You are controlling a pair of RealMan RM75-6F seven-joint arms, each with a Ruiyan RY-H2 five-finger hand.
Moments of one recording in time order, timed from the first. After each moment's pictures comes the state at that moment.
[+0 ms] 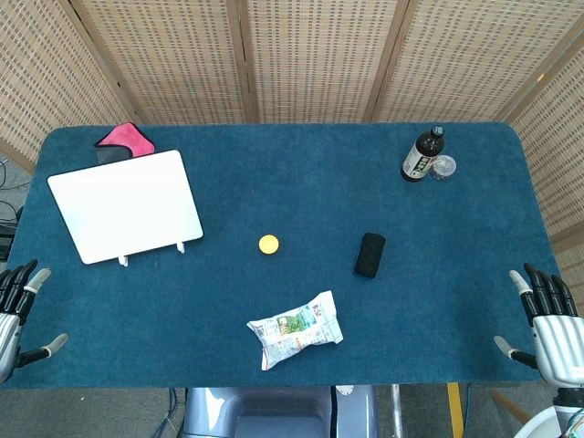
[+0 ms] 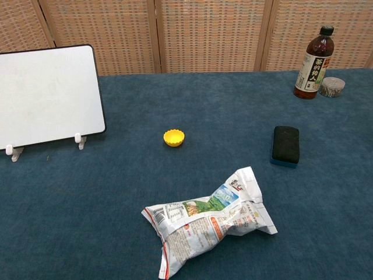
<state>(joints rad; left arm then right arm) 0.00 -1.09 0.02 -1.66 1.65 1.62 -0.02 0.01 -1.07 0.04 -1.66 -1.59 1.57 -0.07</state>
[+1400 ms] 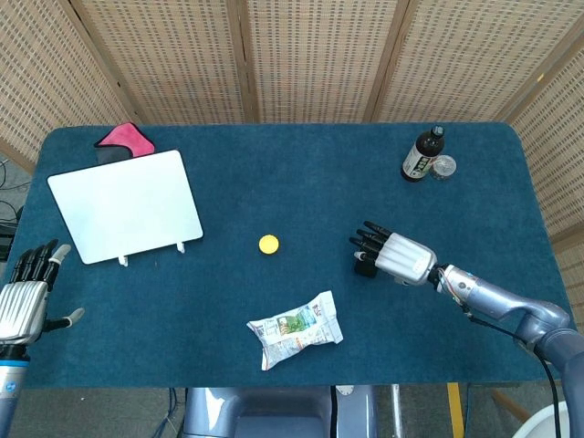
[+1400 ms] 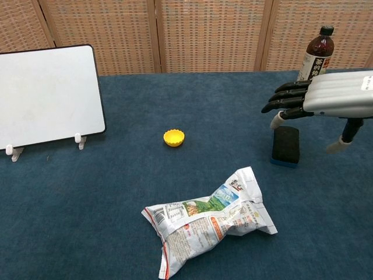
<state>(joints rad) -0.13 -1.18 -0.08 -1.64 1.41 1.39 0.12 0.81 -1.45 -0.08 -0.75 -2.09 1.15 0.32</state>
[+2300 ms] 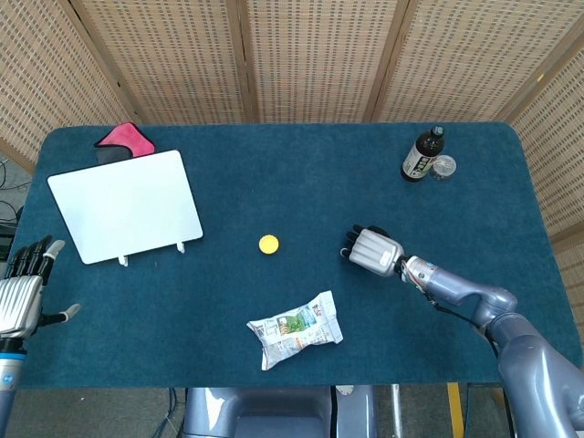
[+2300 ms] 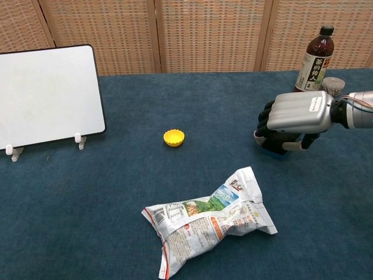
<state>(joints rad) -0.15 -1.16 -0.09 -1.64 1.35 1.36 0.10 0.92 -1.66 -0.18 -0.54 -1.99 1.01 0.24</state>
